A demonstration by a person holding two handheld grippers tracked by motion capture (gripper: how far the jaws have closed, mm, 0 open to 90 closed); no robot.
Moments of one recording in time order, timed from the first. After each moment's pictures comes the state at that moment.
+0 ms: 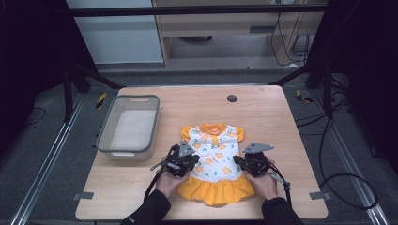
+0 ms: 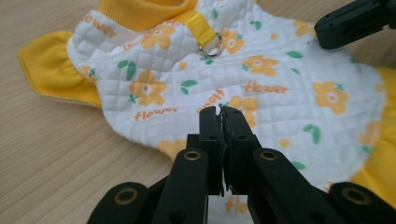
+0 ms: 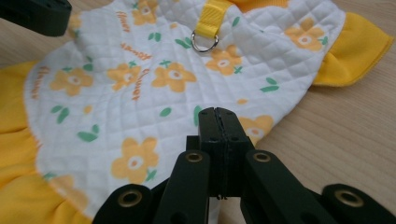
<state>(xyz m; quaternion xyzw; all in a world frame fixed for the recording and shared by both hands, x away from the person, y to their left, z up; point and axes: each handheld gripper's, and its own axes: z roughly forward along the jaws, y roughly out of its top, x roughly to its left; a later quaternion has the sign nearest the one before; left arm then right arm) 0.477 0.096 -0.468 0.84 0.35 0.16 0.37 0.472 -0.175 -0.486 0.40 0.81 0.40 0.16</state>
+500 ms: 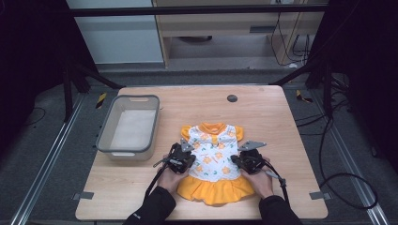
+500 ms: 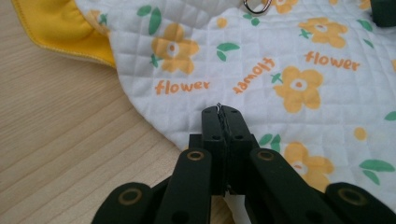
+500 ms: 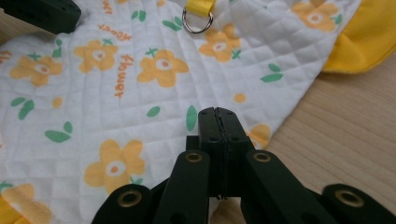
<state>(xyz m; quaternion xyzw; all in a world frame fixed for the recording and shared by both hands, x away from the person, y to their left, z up) 0.493 0.101 -0.488 0.84 0.39 0.16 0.33 0.487 -0.167 -0.499 0.41 0.82 0.37 0.15</state>
